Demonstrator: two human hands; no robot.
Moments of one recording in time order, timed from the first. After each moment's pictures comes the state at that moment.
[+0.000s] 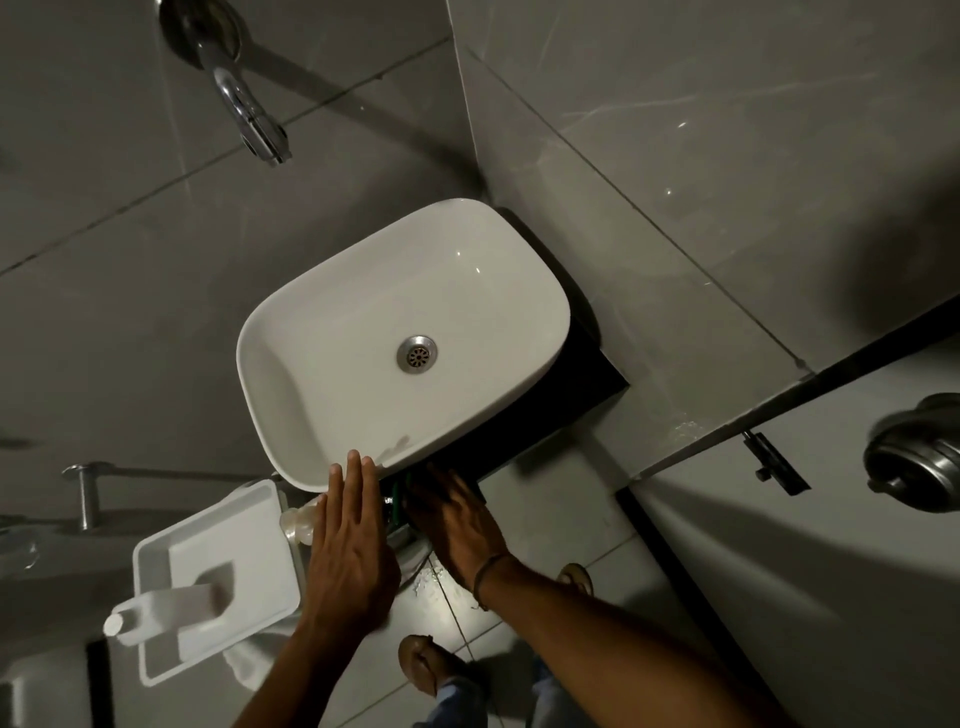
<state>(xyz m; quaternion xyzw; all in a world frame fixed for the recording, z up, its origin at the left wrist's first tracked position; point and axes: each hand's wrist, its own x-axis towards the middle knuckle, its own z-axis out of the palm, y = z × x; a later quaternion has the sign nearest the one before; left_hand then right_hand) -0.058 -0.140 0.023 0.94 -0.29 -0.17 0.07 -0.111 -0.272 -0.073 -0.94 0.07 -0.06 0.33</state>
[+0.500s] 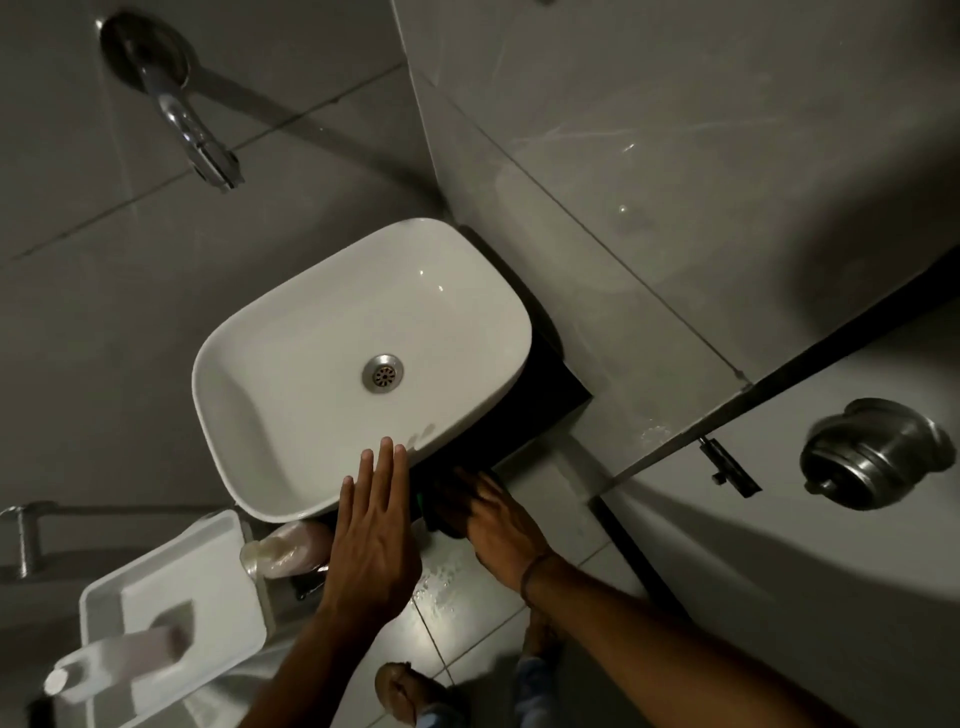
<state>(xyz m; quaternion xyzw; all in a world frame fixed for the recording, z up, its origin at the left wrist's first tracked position) -0.059 -0.199 0.022 0.91 -0.37 -0.18 0.06 -0.152 -0.344 -0.088 -0.97 0.05 -0.03 0.25</state>
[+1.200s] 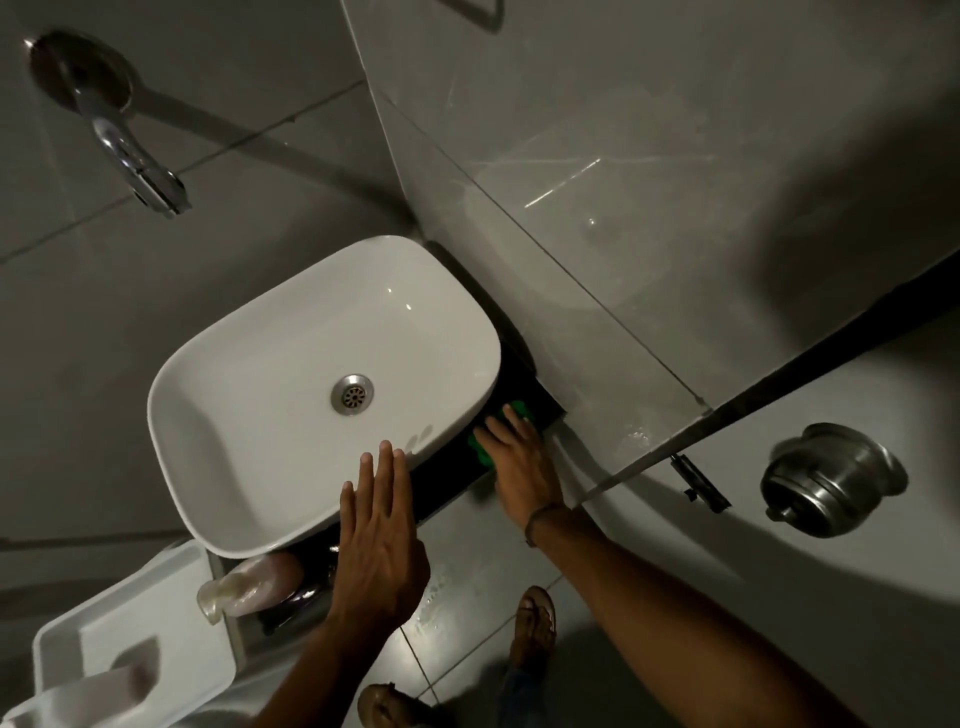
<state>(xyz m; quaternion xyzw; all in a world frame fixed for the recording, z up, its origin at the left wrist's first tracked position) -0.066 -0.244 0.016 0.91 -0.37 -0.19 0.07 -0.127 -0.439 -0.071 -0.94 0.24 -0.01 0.25</state>
